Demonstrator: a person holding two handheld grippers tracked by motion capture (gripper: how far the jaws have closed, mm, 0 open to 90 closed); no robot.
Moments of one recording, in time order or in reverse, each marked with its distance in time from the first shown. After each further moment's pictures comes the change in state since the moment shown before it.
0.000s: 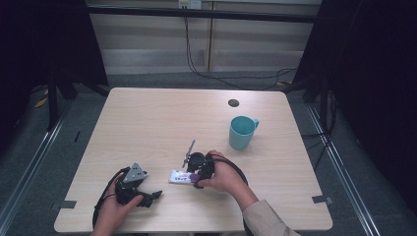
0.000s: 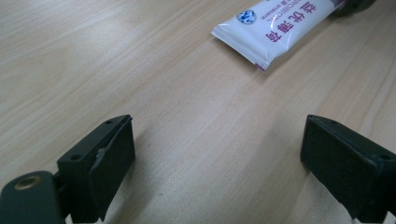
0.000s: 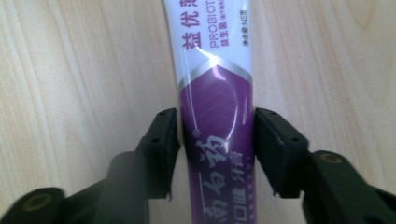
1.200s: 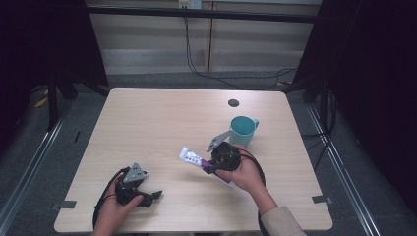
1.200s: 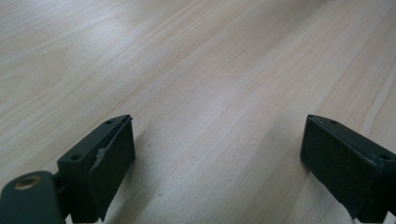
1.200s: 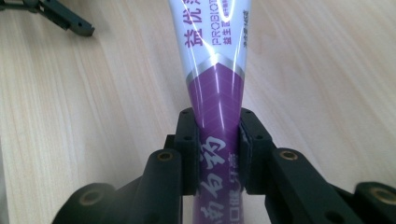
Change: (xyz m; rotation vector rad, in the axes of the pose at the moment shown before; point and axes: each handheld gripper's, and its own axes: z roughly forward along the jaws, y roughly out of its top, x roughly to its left) left arm 0.000 0.000 0.000 -0.001 0.001 0.000; right arm -0.016 -0.058 -0.047 -0.395 -0.022 0.174
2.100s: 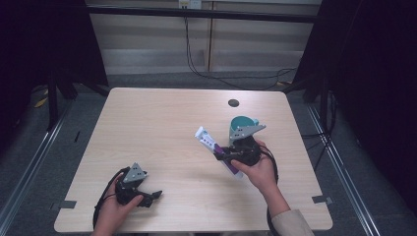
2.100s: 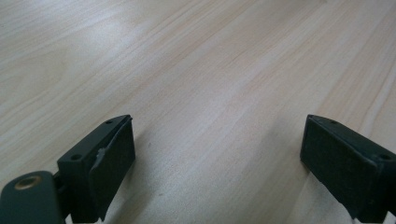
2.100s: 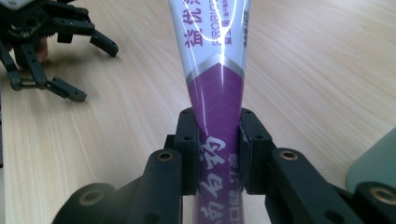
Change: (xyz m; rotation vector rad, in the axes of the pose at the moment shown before) left arm 0.000 0.000 0.000 0.000 0.000 0.000; right arm -0.018 -0.023 -0.045 -0.287 -0.072 0.117
